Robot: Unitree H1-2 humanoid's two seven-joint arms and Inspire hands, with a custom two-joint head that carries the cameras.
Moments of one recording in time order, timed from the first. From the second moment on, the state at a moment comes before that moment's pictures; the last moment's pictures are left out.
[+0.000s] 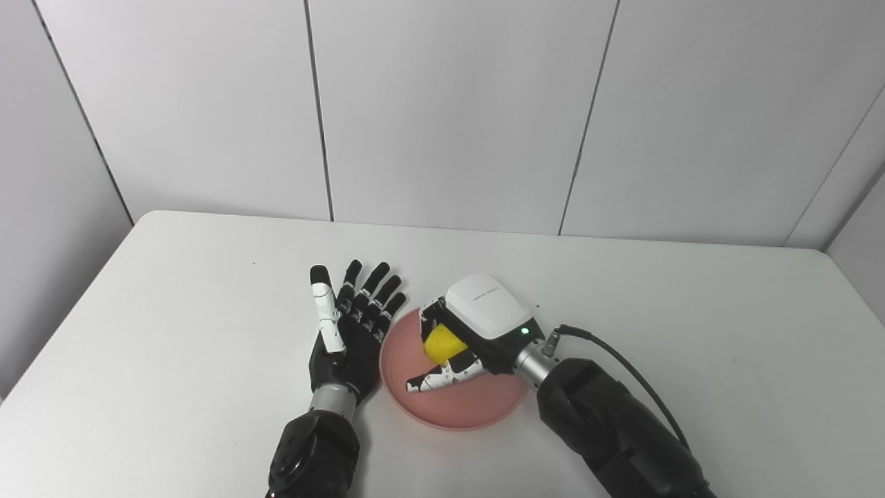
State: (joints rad) left arm -0.28 -0.18 0.13 0.15 -0.51 0.19 0.01; right arm -0.56 -0.21 0.54 0.23 -0.92 -0.13 0.10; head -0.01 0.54
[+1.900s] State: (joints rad) left arm -0.28 -0.18 0.13 0.15 -0.51 0.18 0.01; right arm -0.41 -0.10 0.17 0.18 -0.37 -0.10 0.04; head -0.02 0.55
